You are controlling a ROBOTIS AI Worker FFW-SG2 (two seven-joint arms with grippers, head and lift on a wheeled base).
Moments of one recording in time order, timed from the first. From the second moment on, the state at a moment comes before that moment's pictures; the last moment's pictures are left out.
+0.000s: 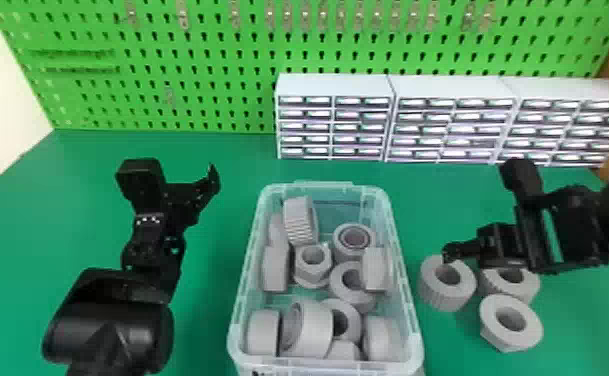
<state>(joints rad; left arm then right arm) -0.12 0.12 -0.08 -1.52 0.11 -0.01 0.16 -0.48 -0.33 -0.03 -1.51 -0.65 1.57 -0.01</state>
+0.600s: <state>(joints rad) -0.12 0.12 -0.08 -1.52 0.10 -0.01 0.16 -0.52 -0.30 0.03 -1.52 -0.65 1.42 -0.01</state>
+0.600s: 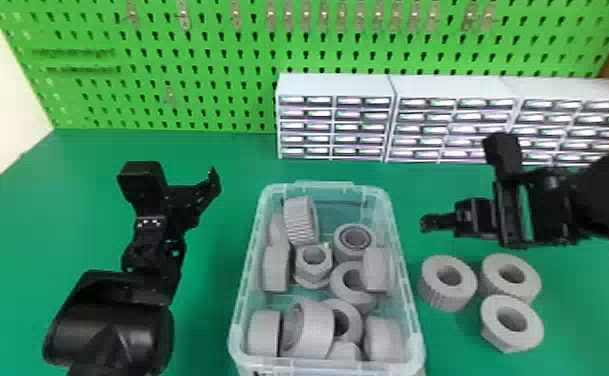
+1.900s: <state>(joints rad) -0.11 0.12 -0.08 -1.52 0.10 -0.01 0.16 -0.67 -0.18 0.30 -1.53 -0.52 1.17 -0.01</state>
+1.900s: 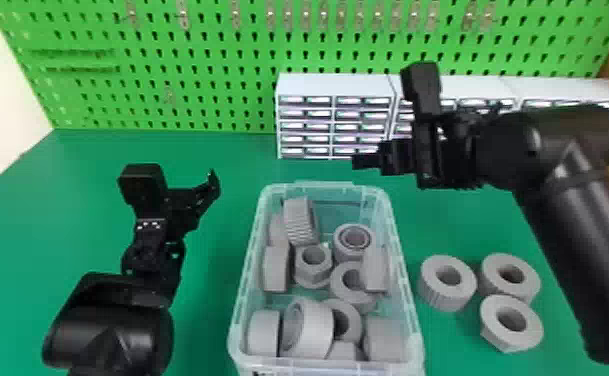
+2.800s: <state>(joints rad) -0.13 0.12 -0.10 -1.51 0.10 -0.01 0.16 -0.71 -0.17 0.44 -1.48 -0.60 1.13 -0.01</state>
